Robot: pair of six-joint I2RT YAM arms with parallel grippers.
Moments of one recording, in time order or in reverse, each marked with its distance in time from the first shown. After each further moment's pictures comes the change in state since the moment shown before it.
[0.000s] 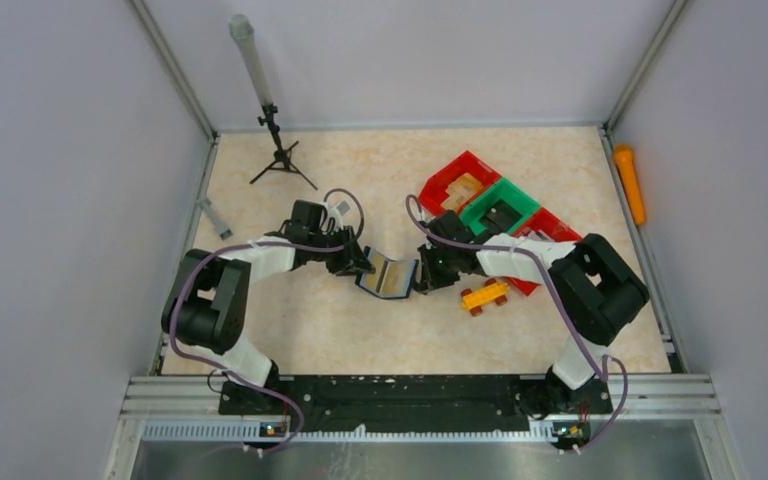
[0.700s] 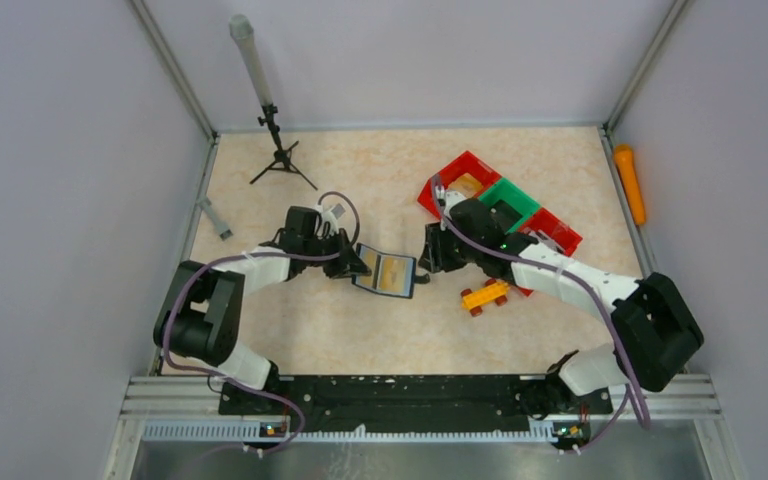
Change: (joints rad) left arm 0.008 -0.047 -0.074 0.036 -0.022 0.013; right arm -0.014 -0.263 -0.048 0.023 0.108 -0.032
